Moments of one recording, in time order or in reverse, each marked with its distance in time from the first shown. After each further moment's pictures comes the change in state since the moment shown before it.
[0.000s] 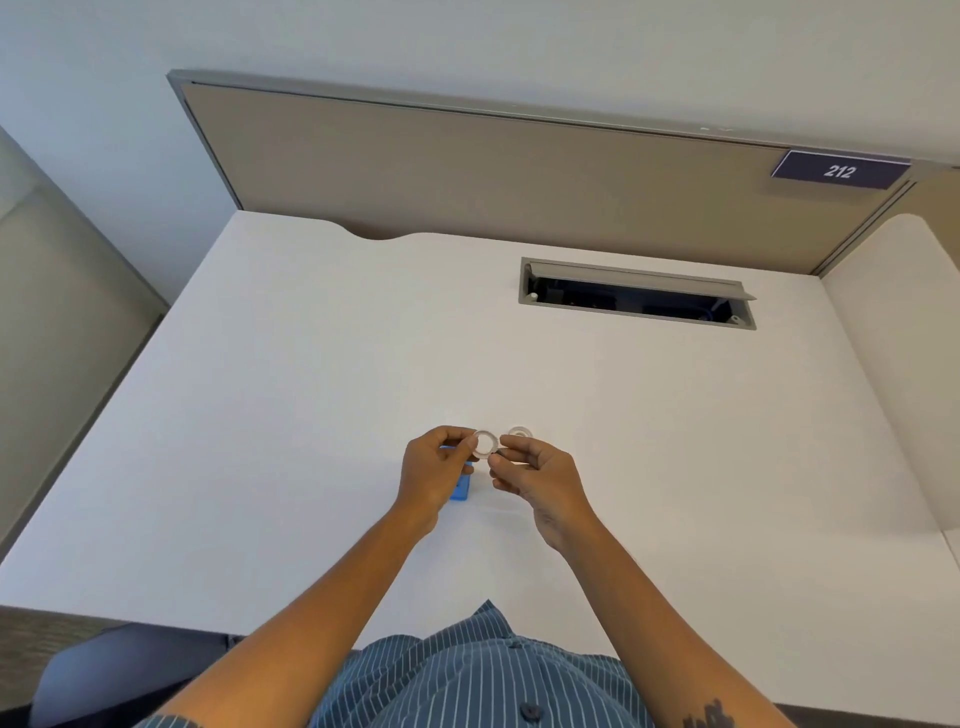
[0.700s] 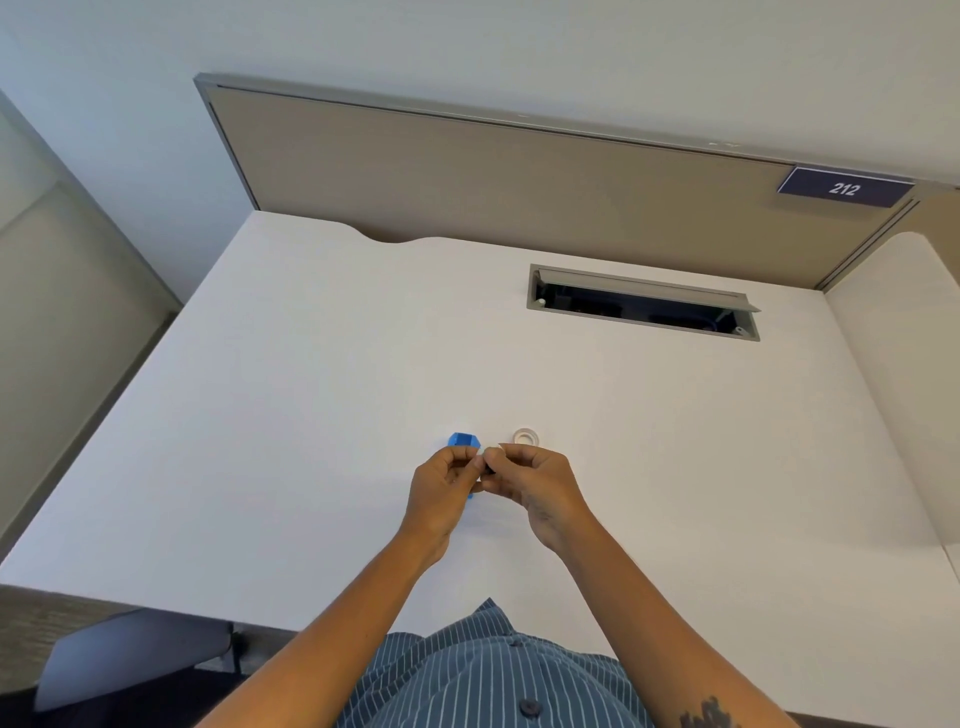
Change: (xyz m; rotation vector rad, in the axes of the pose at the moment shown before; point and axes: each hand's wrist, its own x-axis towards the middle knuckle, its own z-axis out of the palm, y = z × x) left_hand -0.039 -0.012 -0.003 -0.201 -0.061 -0.033; right_hand -0.015 -0.006 0.011 0.040 -0.128 0.017
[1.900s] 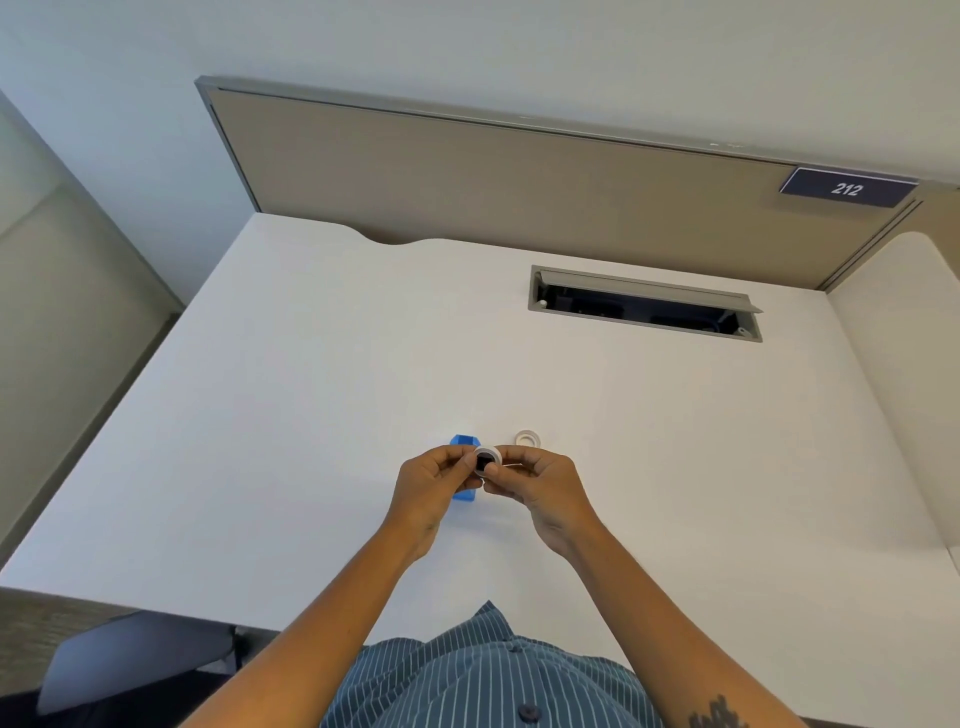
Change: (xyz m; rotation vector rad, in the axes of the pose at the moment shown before) left_hand 0.003 0.015 -0.017 -0.043 -0.063 -0.031; right_hand 0.005 0.007 -0.008 -0.032 -0.095 -0.105
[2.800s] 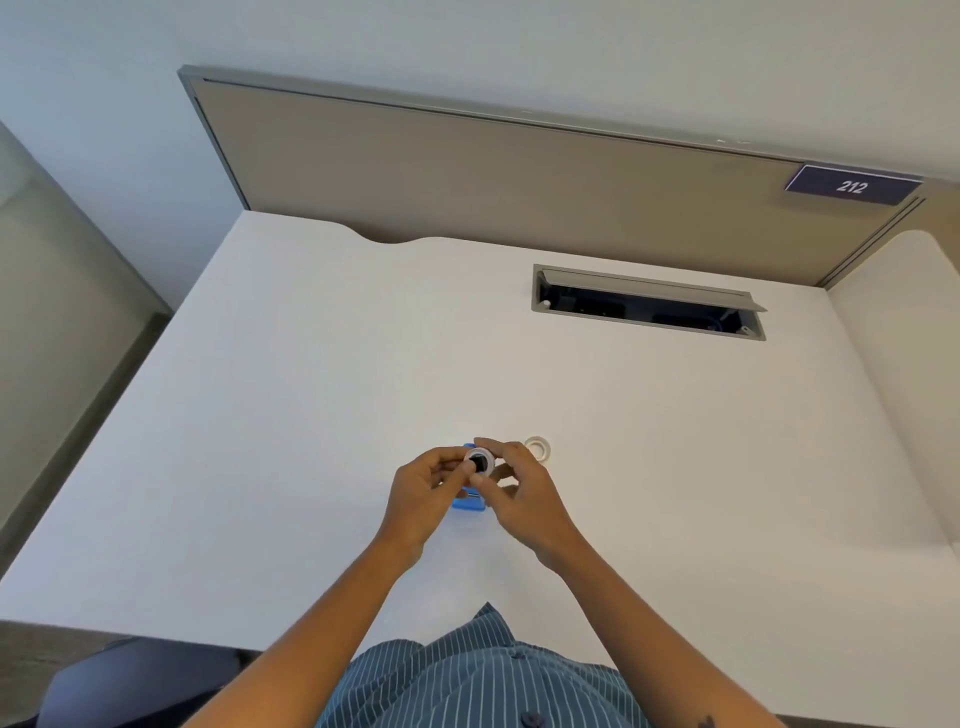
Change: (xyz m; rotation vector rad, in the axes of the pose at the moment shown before) left_hand 0.015 0.000 -0.032 0.153 -0.015 0.120; right_hand 0.010 0.014 0.035 -0.538 0.046 -0.212
